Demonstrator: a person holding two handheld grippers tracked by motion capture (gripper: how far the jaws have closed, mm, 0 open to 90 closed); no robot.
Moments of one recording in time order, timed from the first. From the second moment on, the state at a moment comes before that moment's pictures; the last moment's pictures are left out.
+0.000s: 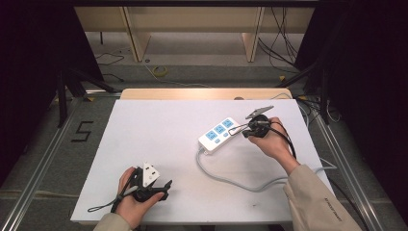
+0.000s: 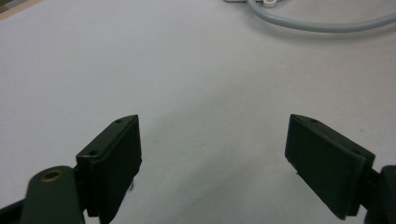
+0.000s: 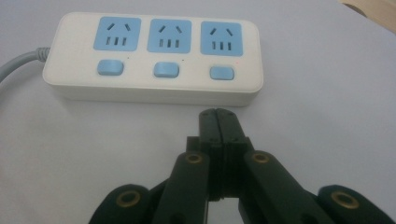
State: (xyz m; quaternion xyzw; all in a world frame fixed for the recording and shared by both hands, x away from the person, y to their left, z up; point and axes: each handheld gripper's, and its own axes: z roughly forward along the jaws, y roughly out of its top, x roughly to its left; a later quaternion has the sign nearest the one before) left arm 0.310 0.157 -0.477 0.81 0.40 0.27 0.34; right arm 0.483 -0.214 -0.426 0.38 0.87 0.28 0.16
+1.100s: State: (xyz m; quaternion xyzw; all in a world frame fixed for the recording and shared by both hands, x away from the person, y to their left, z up) left arm 0.310 0.157 -0.477 0.81 0.40 0.27 0.34; right arm 0.506 -0.202 -0.433 0.39 0.87 0.27 0.15
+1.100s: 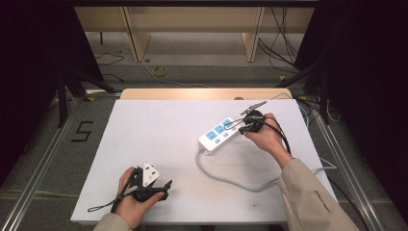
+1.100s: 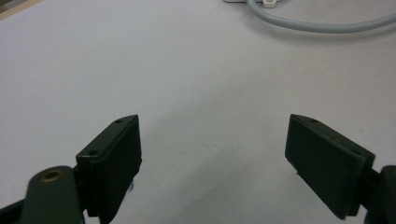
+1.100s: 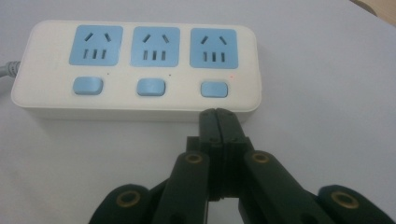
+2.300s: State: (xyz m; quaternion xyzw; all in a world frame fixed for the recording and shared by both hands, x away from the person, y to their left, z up) left arm 0.311 0.158 -0.477 0.81 0.40 0.27 0.34; right arm 0.529 -0.185 -0.439 0.39 0.87 0.27 0.14
